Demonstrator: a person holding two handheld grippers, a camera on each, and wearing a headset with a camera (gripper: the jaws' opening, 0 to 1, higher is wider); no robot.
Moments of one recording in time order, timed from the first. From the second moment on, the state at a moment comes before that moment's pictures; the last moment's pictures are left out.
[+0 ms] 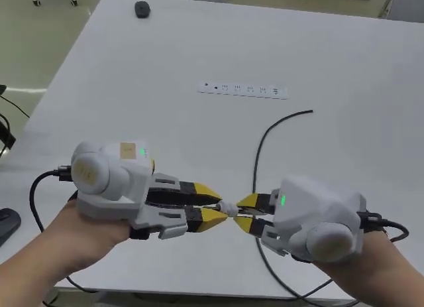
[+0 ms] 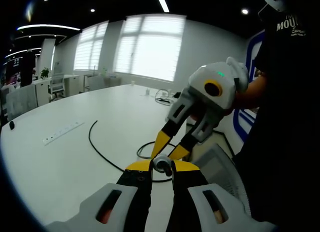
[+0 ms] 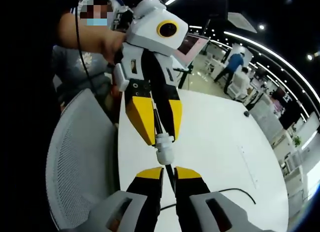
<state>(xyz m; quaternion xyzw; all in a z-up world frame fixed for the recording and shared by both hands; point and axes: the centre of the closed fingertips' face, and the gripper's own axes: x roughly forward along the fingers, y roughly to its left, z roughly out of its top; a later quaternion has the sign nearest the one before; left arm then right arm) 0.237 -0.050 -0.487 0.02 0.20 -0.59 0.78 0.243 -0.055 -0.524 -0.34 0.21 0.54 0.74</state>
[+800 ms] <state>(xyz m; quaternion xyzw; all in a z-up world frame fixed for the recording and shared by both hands) 0.240 -0.048 -0.477 0.01 0.19 -0.59 0.79 0.256 -0.082 -0.546 -0.29 0.26 0.50 0.77</state>
